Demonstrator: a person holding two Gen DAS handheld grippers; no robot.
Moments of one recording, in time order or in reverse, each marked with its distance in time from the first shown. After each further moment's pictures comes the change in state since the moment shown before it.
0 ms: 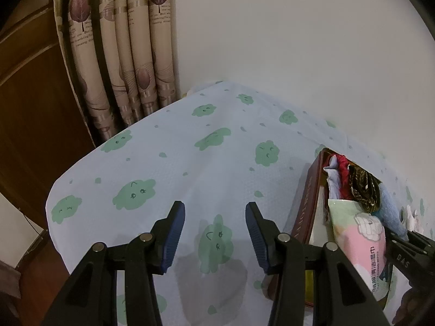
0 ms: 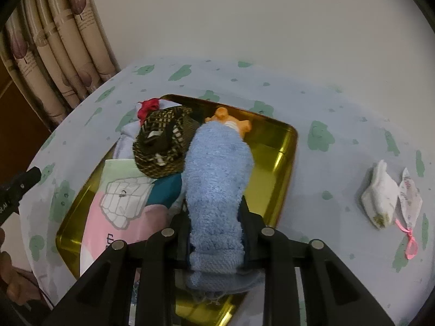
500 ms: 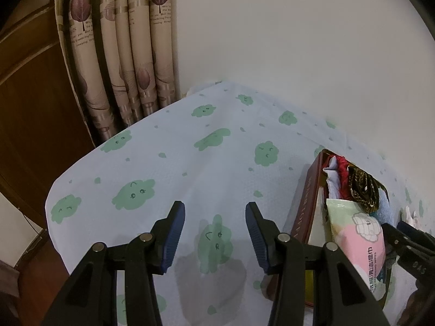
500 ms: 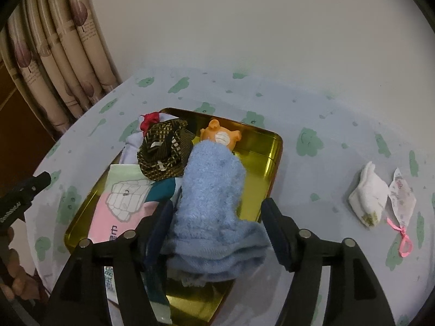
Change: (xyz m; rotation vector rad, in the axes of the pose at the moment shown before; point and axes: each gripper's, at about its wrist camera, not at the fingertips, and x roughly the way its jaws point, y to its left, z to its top) left arm 0.000 0.003 -0.001 -0.010 -0.006 -0.006; right arm -0.030 -0.015 -0.002 0.026 -0.071 0.010
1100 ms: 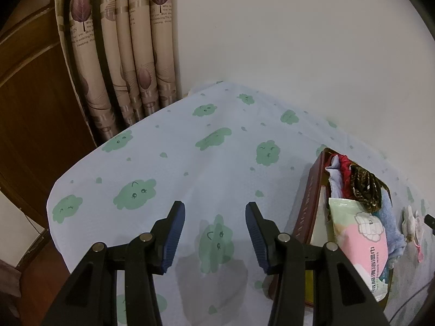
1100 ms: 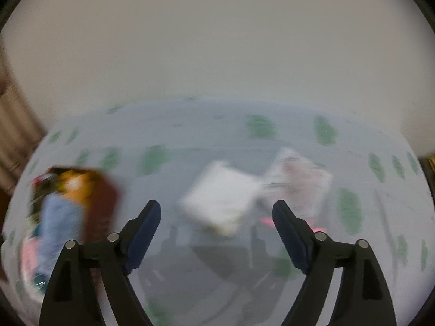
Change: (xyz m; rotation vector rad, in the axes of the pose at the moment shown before) left arm 0.000 0.001 -0.001 0.006 0.002 0.013; right arm -0.026 -0.200 -0.006 0.333 -0.030 -0.324
